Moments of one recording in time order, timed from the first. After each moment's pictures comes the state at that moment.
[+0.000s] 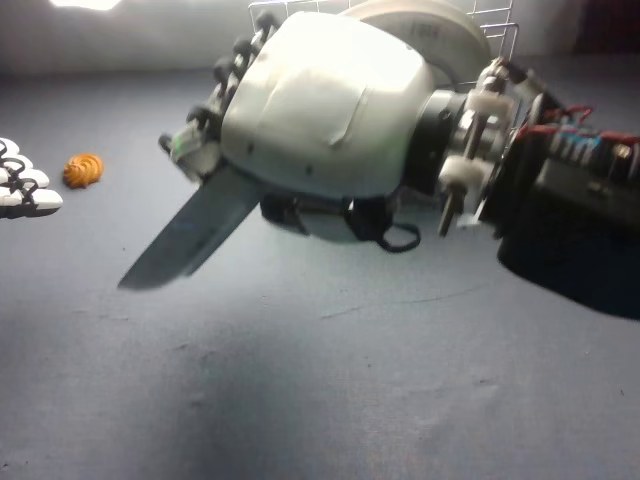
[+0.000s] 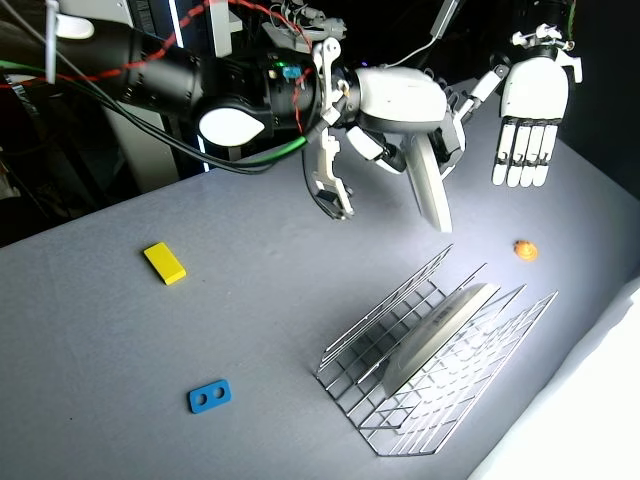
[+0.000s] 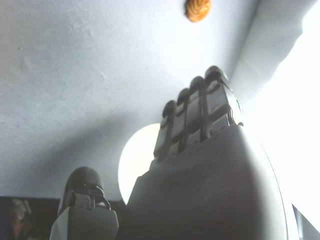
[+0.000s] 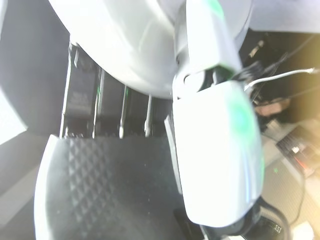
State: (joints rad) left arm 0.94 -0.67 1.32 1.04 -0.68 0.11; right arm -0.26 -1.26 0.91 0.09 0.54 -1.46
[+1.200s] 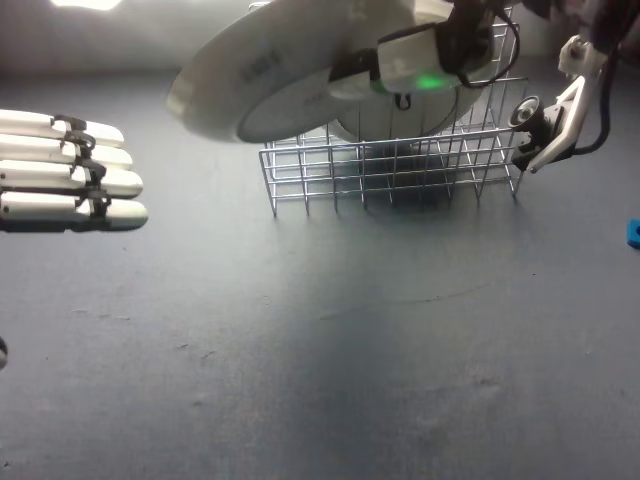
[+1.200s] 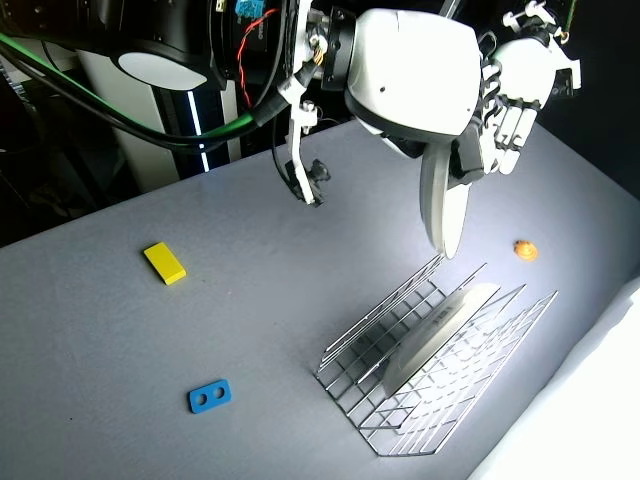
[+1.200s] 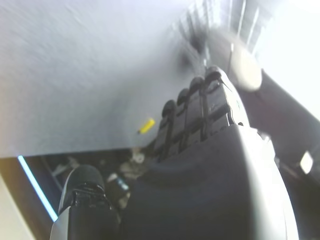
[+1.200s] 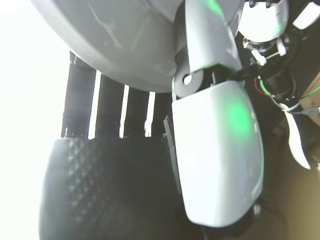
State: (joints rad) left arm 0.78 -0.67 1.31 1.26 -0.99 0.11; right arm -0.06 -1.08 0.88 0.61 0.38 -1.43
